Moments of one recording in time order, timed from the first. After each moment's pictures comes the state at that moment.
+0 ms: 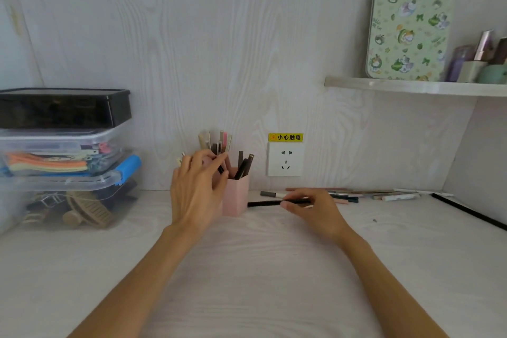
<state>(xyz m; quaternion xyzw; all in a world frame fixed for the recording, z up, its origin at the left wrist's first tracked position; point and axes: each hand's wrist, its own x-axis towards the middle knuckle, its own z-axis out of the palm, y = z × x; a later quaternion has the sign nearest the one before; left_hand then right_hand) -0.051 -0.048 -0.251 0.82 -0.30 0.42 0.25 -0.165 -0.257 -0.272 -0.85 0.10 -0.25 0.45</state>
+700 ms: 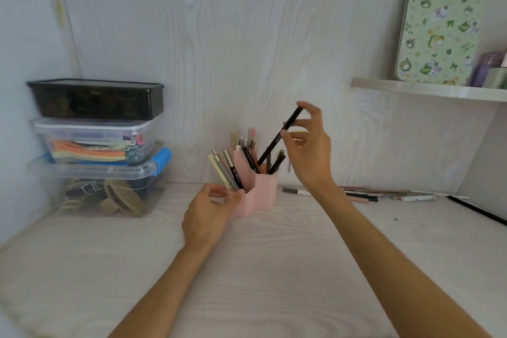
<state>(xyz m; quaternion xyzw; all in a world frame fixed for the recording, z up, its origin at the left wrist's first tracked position) -0.056 -0.007 -0.290 0.81 -0.13 0.10 0.56 -0.116 -0.172 -0.187 -0.76 0.02 -0.50 0.41</state>
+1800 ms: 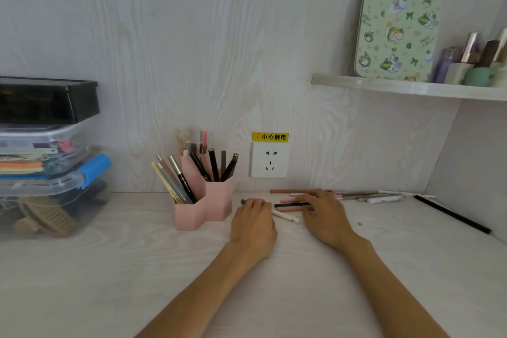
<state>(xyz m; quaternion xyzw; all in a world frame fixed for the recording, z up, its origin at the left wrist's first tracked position) -0.100 -0.152 -0.288 0.90 -0.40 0.08 0.14 -0.165 -0.314 -0.294 -0.95 0.18 -0.22 0.12</state>
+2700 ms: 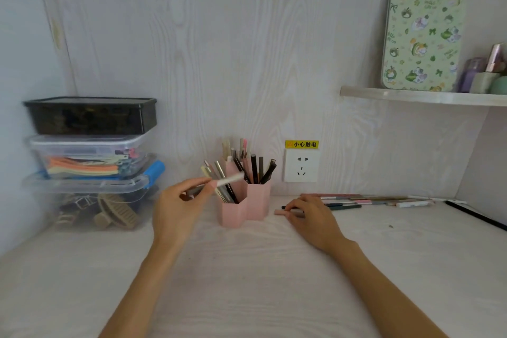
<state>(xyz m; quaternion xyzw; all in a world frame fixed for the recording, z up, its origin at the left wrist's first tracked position) -0.065 0.020 -0.247 0.74 -0.20 0.20 0.61 -0.139 -0.235 -0.293 -0.95 0.11 -0.24 0.16</state>
